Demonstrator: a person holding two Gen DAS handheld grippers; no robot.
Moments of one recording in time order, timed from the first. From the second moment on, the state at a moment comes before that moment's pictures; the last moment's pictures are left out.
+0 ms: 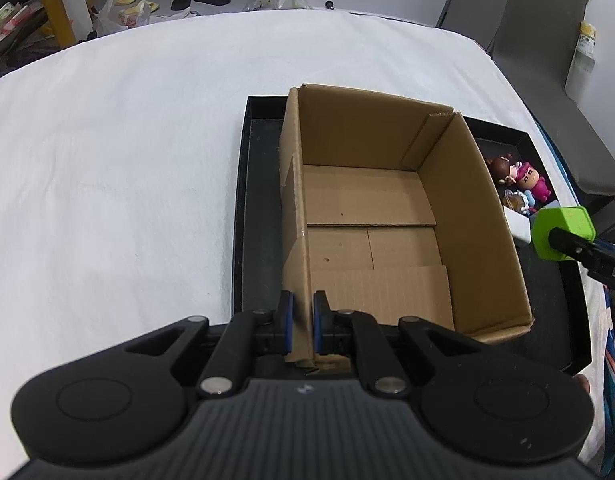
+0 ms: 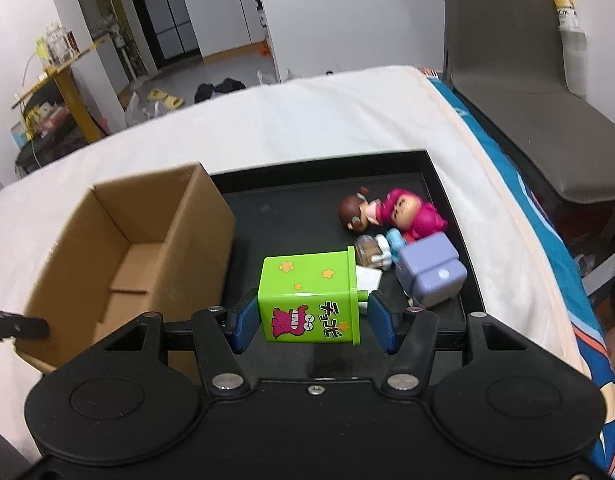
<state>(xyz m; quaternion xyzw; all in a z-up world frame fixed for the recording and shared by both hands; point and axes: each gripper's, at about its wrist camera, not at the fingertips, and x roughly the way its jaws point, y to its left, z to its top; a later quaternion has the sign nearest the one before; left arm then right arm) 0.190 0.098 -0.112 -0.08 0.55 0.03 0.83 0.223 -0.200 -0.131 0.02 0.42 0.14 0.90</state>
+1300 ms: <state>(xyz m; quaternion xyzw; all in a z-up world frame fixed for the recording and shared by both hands) 0.182 0.115 -0.116 -0.16 0.54 0.05 0.83 0.255 -0.069 -0.064 -0.04 0.41 0.25 0.87</state>
